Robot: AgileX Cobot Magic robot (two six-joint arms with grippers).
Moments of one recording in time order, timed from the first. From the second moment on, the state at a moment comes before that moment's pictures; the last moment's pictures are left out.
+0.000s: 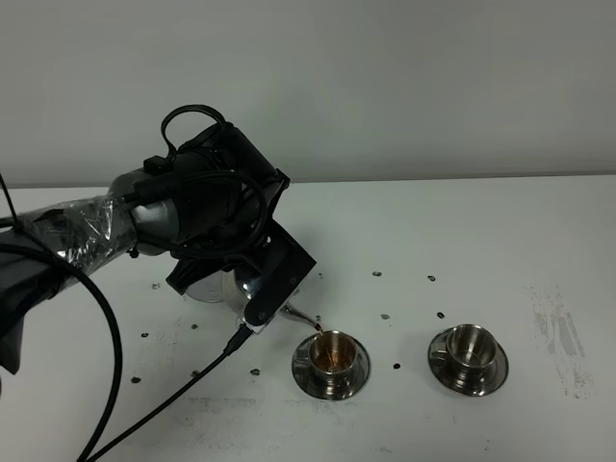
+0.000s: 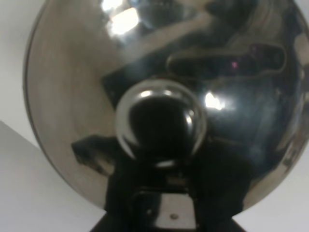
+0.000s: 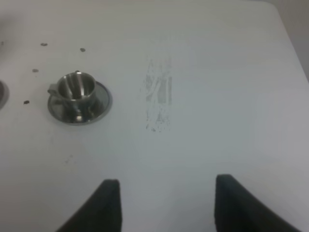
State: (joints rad) left arm -0.60 2.10 -1.69 0.52 0.86 1.46; right arm -0.02 0.00 -0.49 0.03 1.08 -0.11
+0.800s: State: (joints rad) left arm -0.64 2.13 -1.69 0.63 0.82 1.46; right arm -0.02 0.00 -0.49 0.03 1.08 -0.11
